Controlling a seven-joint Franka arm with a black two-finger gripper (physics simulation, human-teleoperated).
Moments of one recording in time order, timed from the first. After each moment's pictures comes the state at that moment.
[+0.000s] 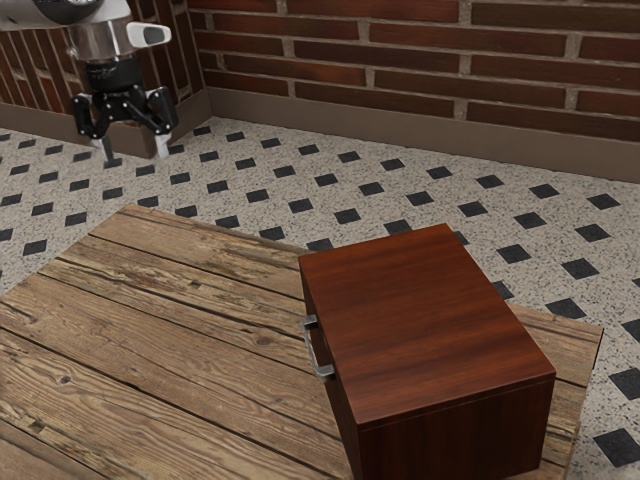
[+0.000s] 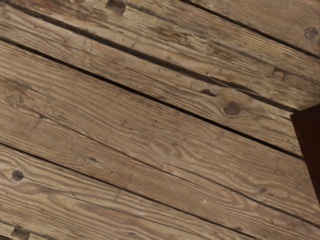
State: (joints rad) arm 0.07 0.11 0.10 -1.40 -0.06 1.39 -0.21
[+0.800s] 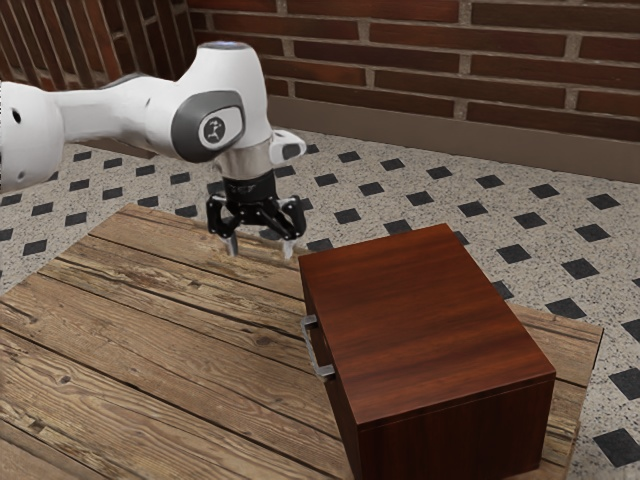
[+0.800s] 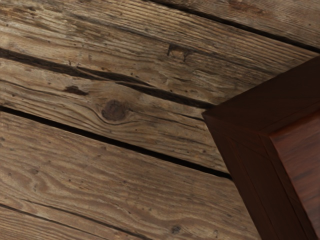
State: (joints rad) arm -0.10 0.14 -0.06 -1.78 -0.02 1.87 -0.47
